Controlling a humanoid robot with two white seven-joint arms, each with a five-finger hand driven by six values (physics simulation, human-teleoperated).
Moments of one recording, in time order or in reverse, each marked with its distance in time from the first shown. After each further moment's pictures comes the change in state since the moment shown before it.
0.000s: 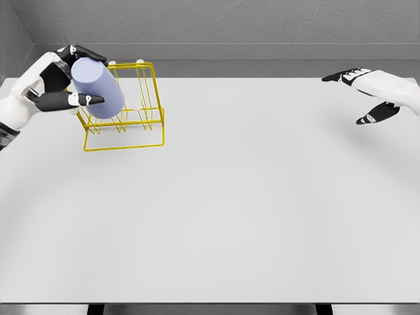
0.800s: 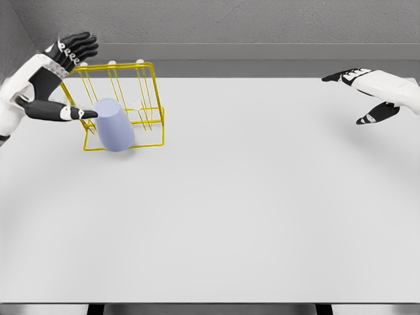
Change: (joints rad) left arm 0.072 0.056 0.011 -0.076 -0.019 -0.174 0.000; right arm 0.000 0.000 0.000 0.000 0.000 0.000 0.000
